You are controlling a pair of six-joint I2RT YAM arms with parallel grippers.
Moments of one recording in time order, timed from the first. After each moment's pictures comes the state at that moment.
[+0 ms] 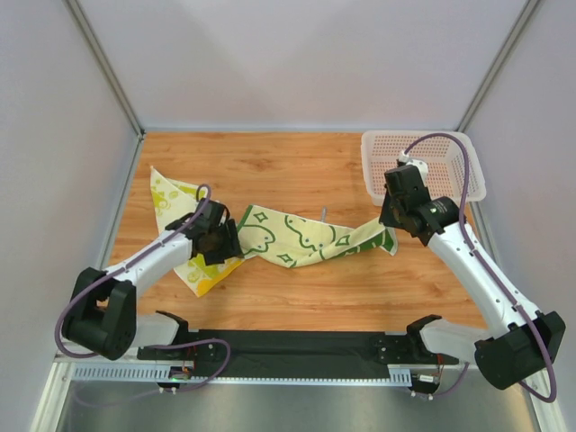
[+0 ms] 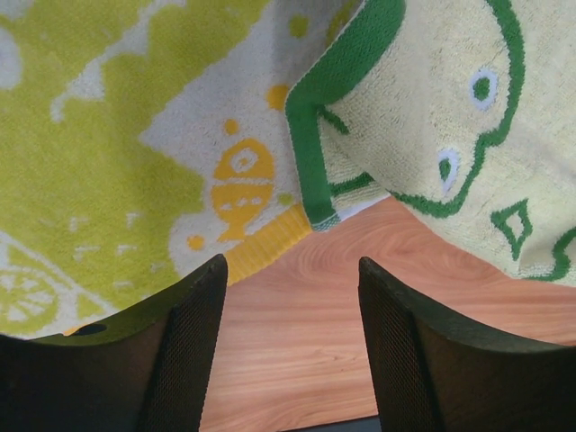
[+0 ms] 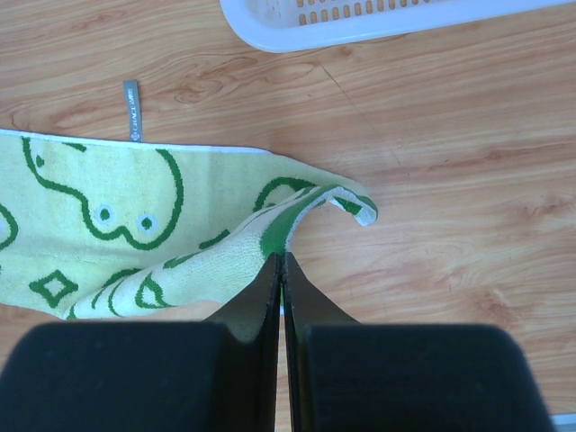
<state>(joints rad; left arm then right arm) -0.38 1.28 0.72 -0.54 0.04 -0.64 0.40 1.17 1.14 -0.85 0.32 0.50</state>
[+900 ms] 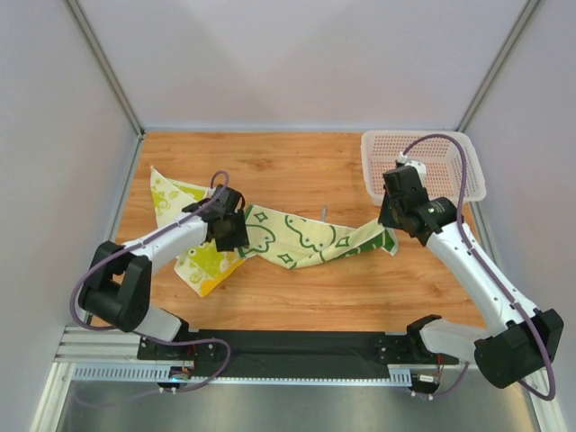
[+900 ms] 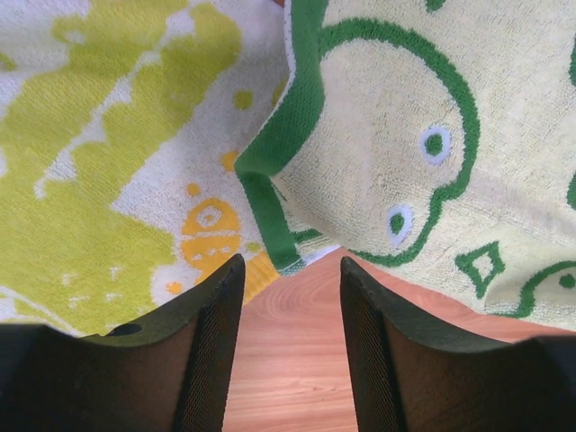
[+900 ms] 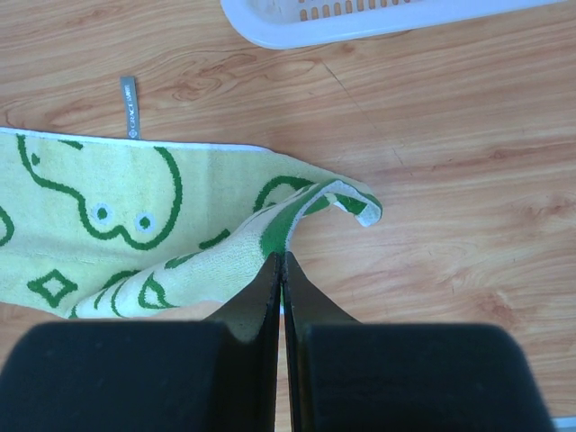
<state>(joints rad) -0.45 1.47 0.88 -0.55 -0.03 -0.64 0.40 1.18 1.13 -0.84 0.32 0.50</state>
